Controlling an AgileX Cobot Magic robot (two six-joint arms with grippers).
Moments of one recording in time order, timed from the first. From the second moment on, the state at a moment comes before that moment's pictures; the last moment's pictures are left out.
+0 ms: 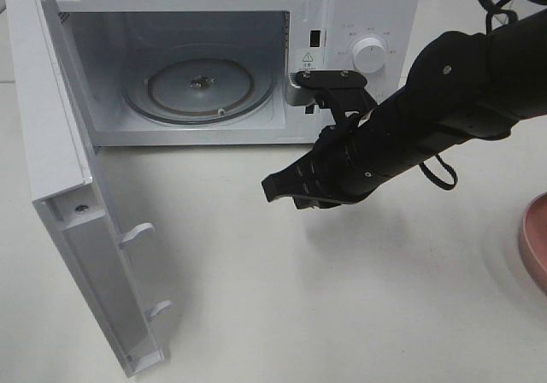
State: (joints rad) left arm -0.02 -0.01 -0.52 -0.13 1.09 0.04; right arm 0.55 1.77 -0.90 0.55 0.22 -0.31
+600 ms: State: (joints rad) left arm -0.02 -0.01 -0.52 -0.13 1.09 0.04; right arm 0.42 1.62 -0.90 0.19 0.64 -0.10
